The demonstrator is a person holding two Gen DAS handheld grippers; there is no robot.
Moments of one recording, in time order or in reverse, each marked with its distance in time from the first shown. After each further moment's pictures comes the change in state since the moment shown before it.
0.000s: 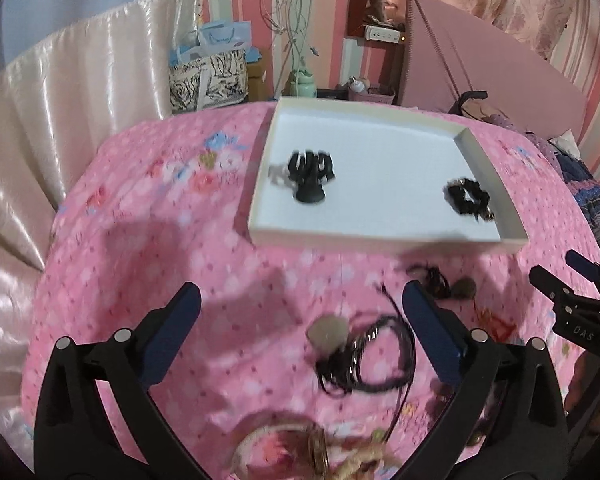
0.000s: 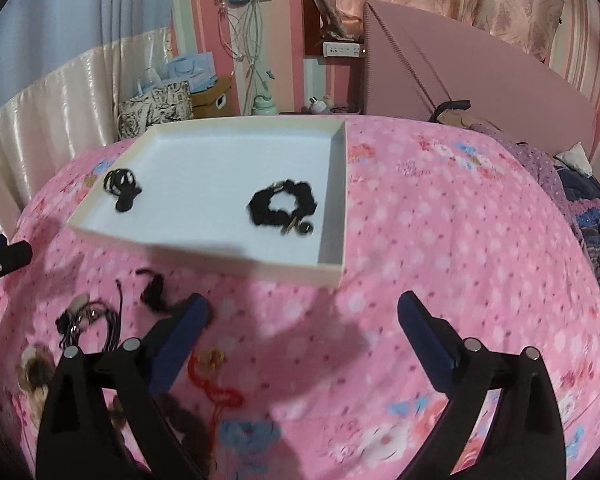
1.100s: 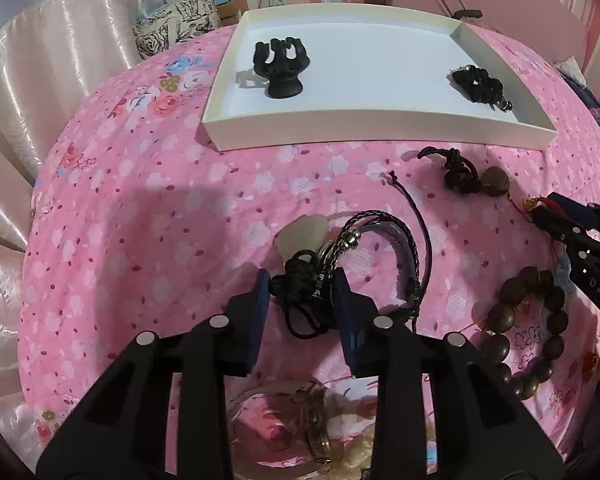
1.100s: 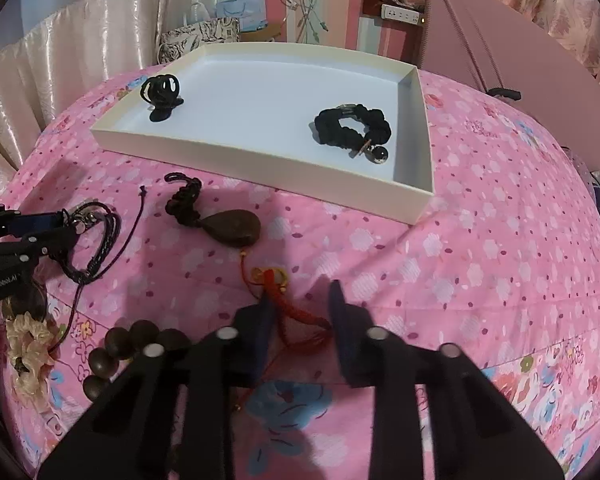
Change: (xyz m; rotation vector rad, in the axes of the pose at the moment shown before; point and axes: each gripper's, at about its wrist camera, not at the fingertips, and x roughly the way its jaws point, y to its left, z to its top) left arm 0.050 -0.023 -0.037 0.133 0.215 0.053; right arm 0.030 0.035 -0.036 -0.157 0.155 0.077
